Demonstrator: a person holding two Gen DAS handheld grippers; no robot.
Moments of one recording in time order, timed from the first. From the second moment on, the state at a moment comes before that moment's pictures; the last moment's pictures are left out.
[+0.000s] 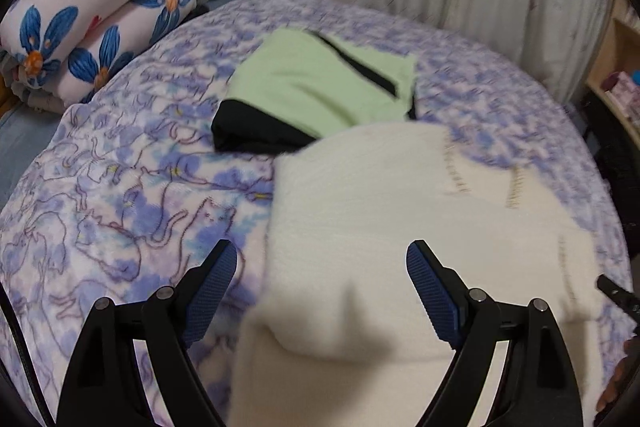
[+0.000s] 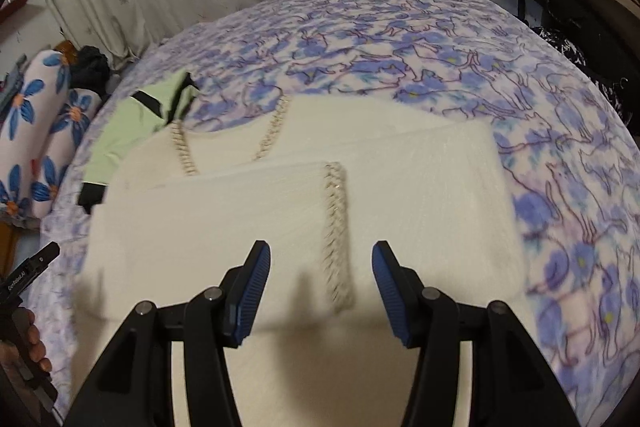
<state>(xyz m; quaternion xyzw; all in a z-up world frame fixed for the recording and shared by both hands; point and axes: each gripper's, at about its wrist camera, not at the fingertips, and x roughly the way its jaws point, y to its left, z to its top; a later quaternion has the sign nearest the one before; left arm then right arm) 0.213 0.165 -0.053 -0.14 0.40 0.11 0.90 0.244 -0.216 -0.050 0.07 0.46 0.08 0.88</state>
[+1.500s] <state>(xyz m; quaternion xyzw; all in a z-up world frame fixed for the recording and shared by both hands) 0.005 0.043 -0.022 -0.05 0.39 0.05 0.92 0.028 -0.272 -0.041 0.06 0.46 0.13 0.88</state>
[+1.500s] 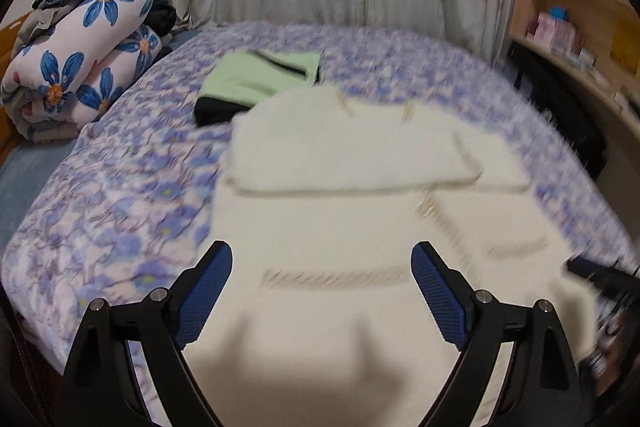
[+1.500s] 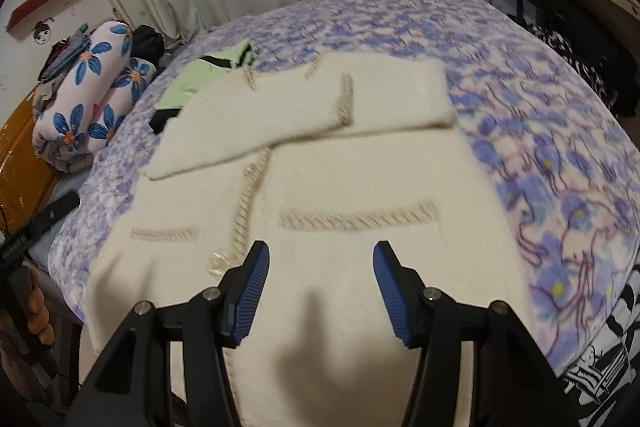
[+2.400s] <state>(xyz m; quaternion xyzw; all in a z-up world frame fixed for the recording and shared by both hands) -0.033 0.142 -0.118 -0.15 0.54 -0.04 0.83 0.009 -0.401 -0.103 0.15 0.58 0.19 0.78</state>
